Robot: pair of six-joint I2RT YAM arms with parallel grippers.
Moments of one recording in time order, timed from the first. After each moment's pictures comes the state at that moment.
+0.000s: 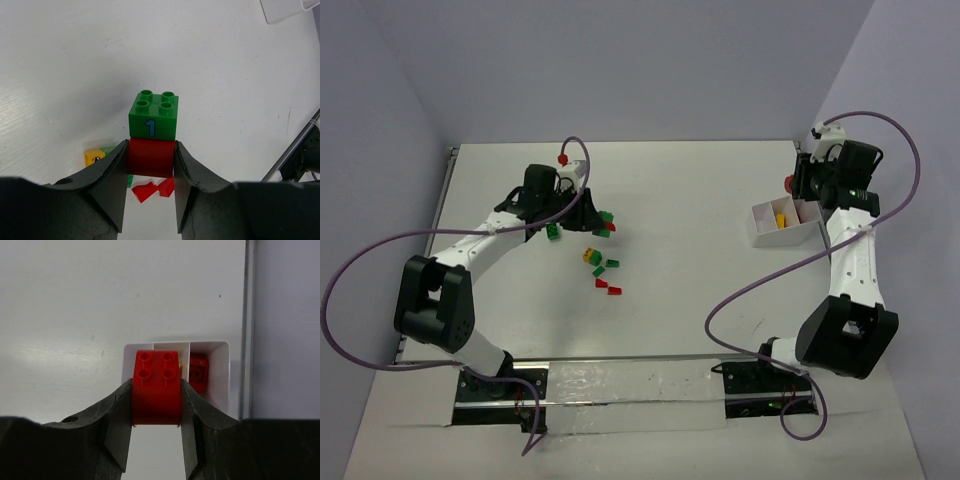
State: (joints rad) left arm -0.36 1.57 1.08 -0.23 0.49 -0.25; right arm -0.33 1.35 1.28 -0.51 -0.33 -0.24
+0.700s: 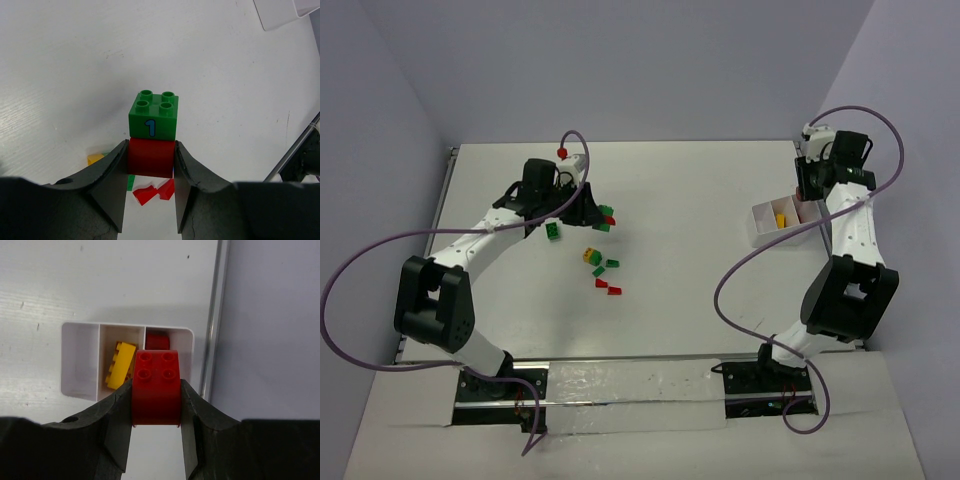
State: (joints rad) left arm -0.36 1.57 1.14 -0.25 0.48 -0.24; right arm -0.34 1.56 1.41 -0.64 -0.15 -0.45
